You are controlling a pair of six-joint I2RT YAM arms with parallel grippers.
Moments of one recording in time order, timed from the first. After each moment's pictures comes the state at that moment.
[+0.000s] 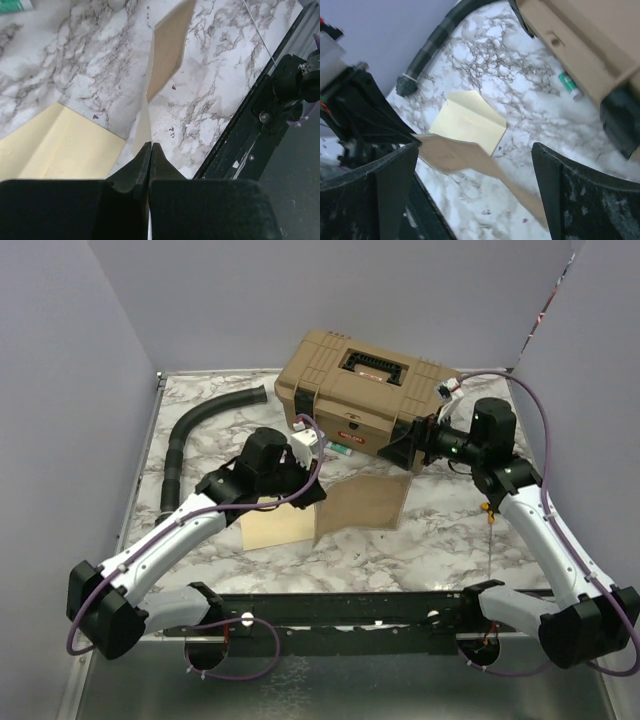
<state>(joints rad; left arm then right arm) -0.67 1.21 0.99 -0.41 0.41 -0.20 0.26 1.08 0.98 -0.25 -0.64 0.36</state>
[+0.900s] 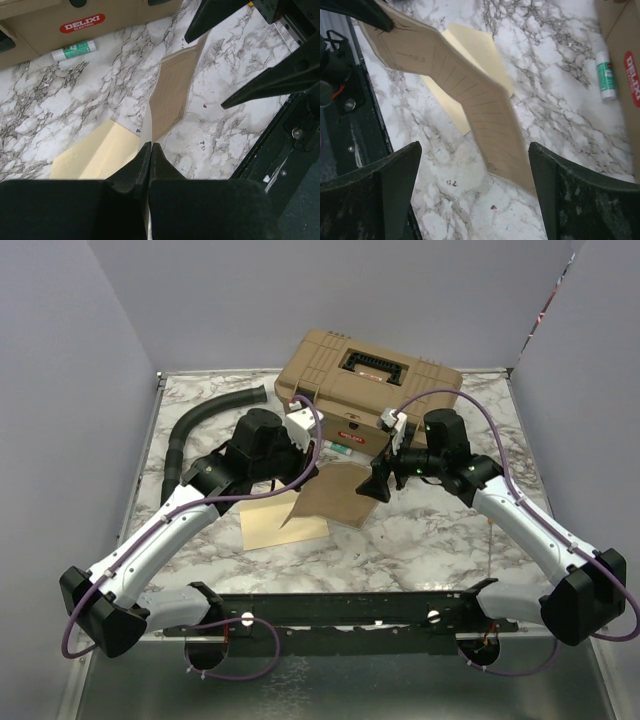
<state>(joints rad) -0.67 1.19 1.21 -0.58 0.26 -0.05 0.48 1.24 1.02 -0.36 -0.68 -0.16</state>
